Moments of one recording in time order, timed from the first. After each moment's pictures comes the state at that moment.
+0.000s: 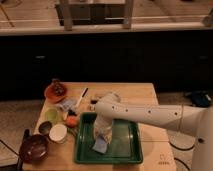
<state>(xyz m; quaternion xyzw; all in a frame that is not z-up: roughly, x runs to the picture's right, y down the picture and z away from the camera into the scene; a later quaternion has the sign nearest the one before) -0.011 0.269 0.763 -0.32 -0.30 -0.45 0.78</state>
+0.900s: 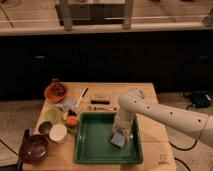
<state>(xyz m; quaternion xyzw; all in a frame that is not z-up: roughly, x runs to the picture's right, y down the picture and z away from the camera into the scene) 0.073 0.242 0.784 -0.32 -0.28 -0.42 0.80</state>
